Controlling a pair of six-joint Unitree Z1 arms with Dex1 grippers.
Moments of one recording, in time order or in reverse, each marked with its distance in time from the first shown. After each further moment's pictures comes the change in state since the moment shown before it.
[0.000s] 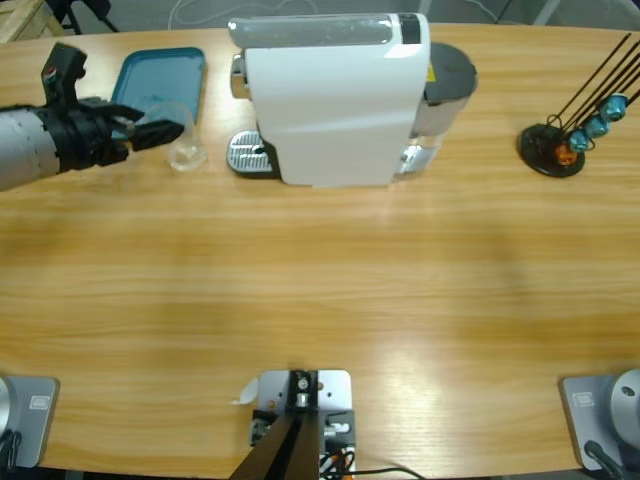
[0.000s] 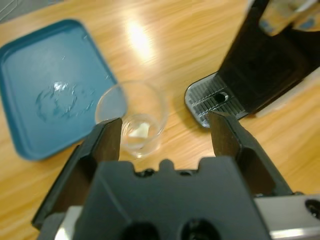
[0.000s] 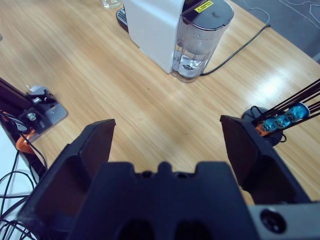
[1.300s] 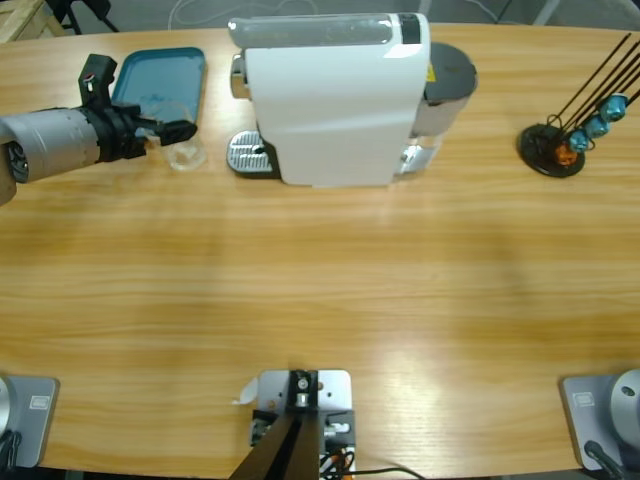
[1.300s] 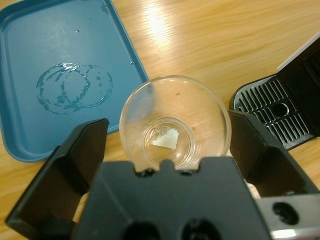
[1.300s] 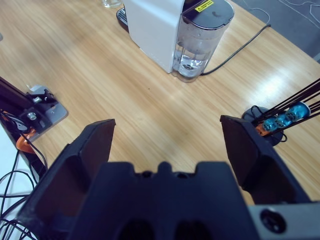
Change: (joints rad) arm 0 0.069 0.219 -0.028 -0.119 0.047 -0.073; arm 1 0.000 -0.007 0.004 0.000 0.002 0.000
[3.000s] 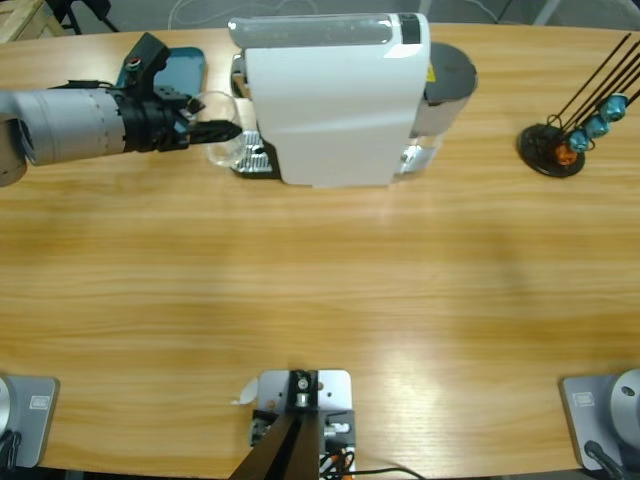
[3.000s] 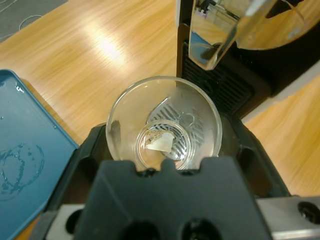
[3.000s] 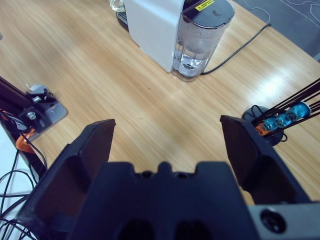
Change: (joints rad) arm 0 -0.089 -0.021 -0.131 0.098 -0.208 0.232; arm 1 0.000 0.000 0.003 -0.001 0.000 0.000
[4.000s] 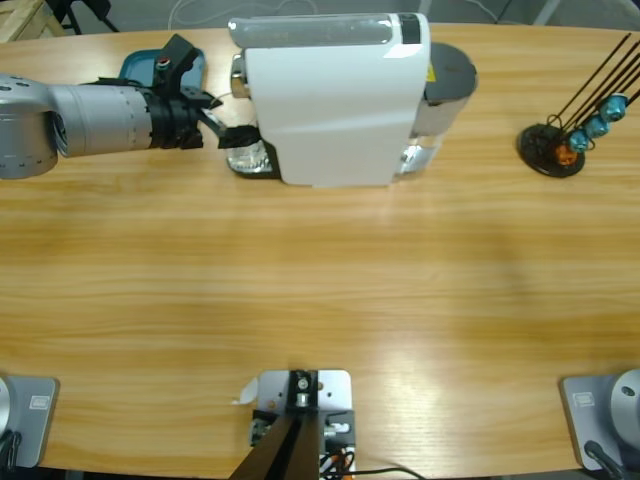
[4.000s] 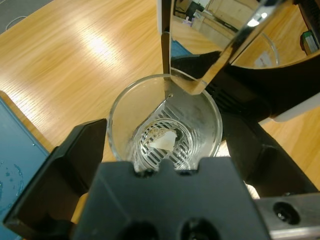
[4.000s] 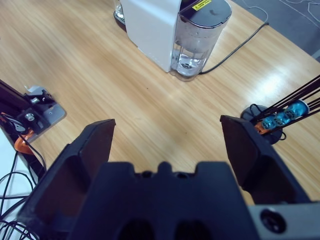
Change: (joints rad) arm 0 -0.020 0.070 -0.058 0.000 -0.024 0.000; arm 1 -0.013 0.000 0.001 -0.001 0.002 0.000
